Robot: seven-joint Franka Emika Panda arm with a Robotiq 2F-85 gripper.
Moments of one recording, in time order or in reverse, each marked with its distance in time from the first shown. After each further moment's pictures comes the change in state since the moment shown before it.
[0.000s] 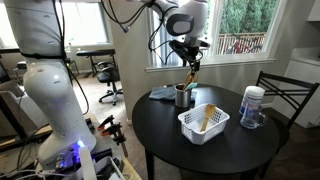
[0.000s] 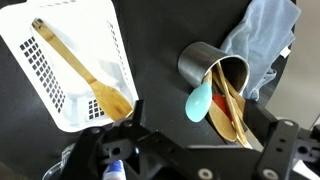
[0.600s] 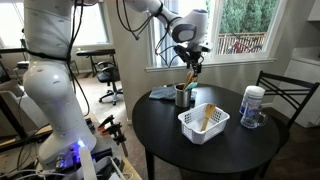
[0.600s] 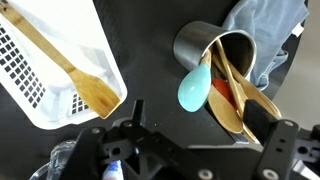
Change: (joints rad) arm -0.009 0.183 0.079 0.156 -0.001 0.076 0.120
